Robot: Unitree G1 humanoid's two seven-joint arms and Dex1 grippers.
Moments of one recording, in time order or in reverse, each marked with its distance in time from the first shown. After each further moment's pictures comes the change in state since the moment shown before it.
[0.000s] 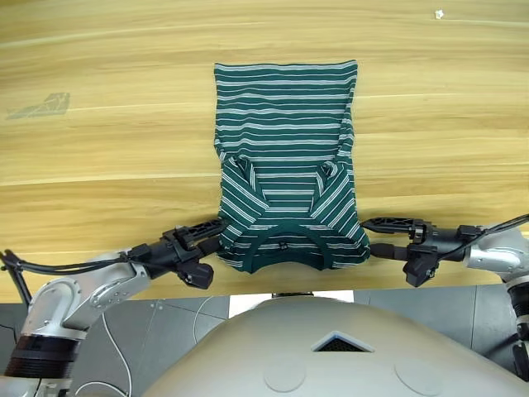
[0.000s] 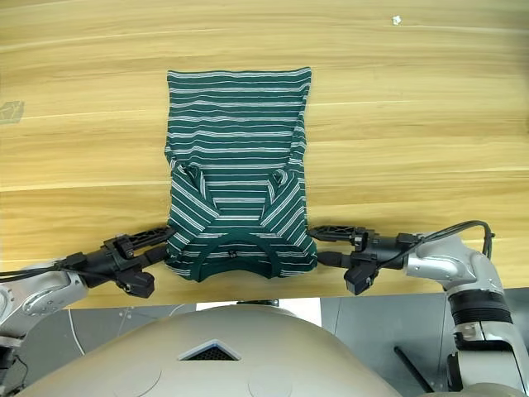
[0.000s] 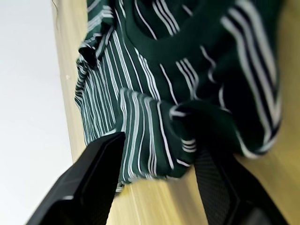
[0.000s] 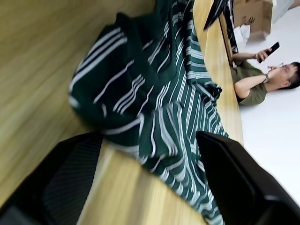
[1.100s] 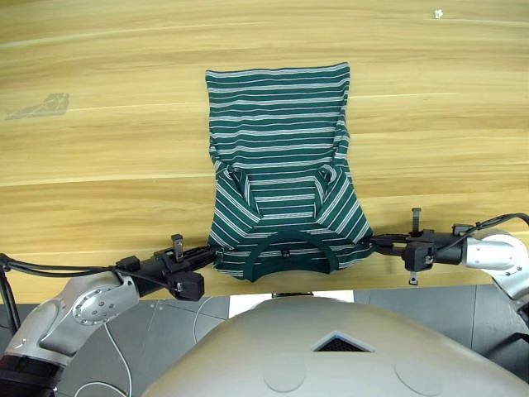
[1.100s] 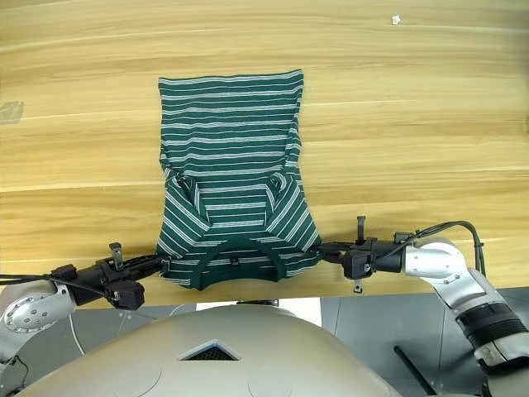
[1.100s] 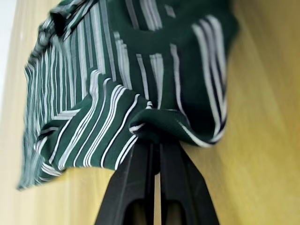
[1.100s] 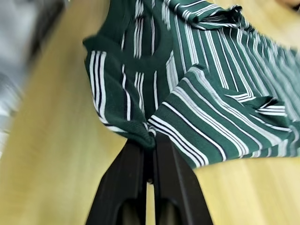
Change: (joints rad) left arm 0.201 0.145 -0.016 -0.085 -0.535 0.257 -0.258; right arm 0.116 -0.269 0.304 -0.300 0.817 0.773 0.371
